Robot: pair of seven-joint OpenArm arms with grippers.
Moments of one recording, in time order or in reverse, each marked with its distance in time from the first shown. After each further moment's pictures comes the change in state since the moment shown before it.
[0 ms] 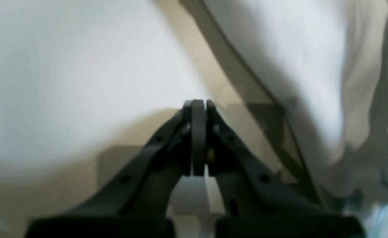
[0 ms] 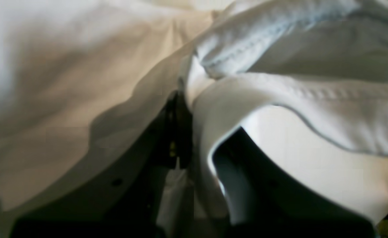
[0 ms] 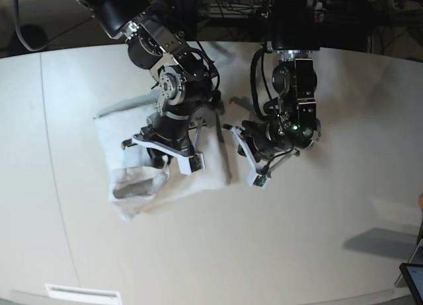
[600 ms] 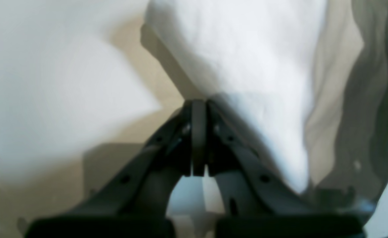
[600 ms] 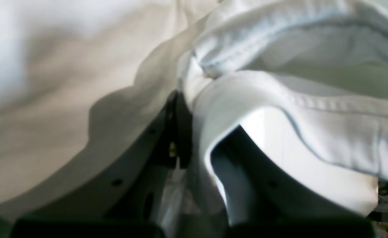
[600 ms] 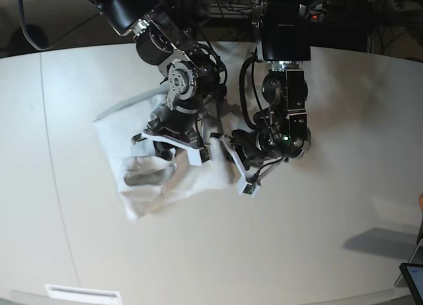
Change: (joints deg) left arm -3.3 2.8 -0.1 -3.4 0.2 0.0 0.1; right arm -0.8 -1.9 -1.9 -5.3 -3.2 0.0 -0.3
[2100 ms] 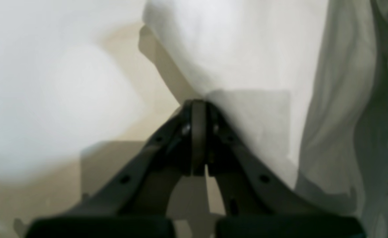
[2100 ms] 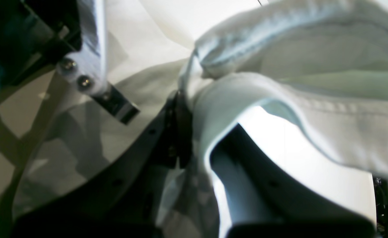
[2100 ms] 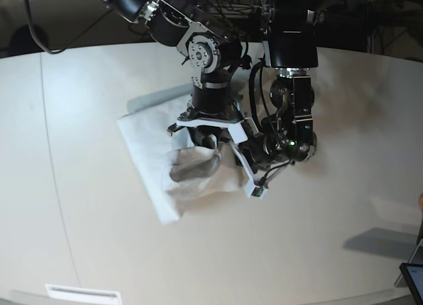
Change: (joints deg) left arm -1.6 -2.7 -0.3 -4.0 -0.4 0.0 -2.7; right arm -2.1 0.2 -11.5 4.4 -3.5 0.3 4.7
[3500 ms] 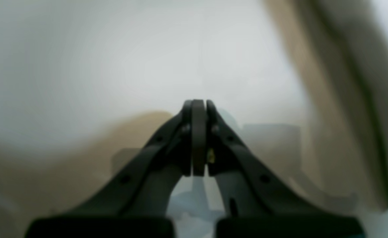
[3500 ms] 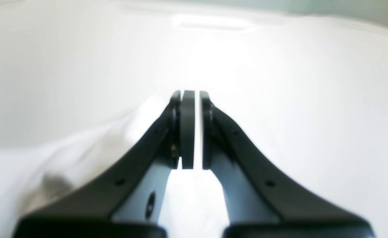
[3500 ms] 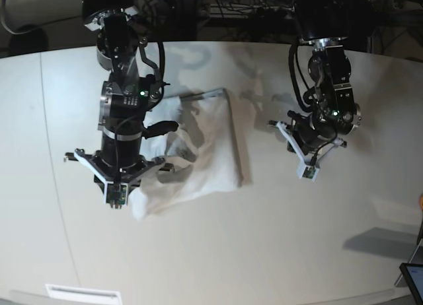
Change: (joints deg) left arm 11.0 -9.7 -7.5 16.2 0.3 0.0 1.0; right arm -1.4 -0.2 36.7 22.1 28.9 6.1 13.5
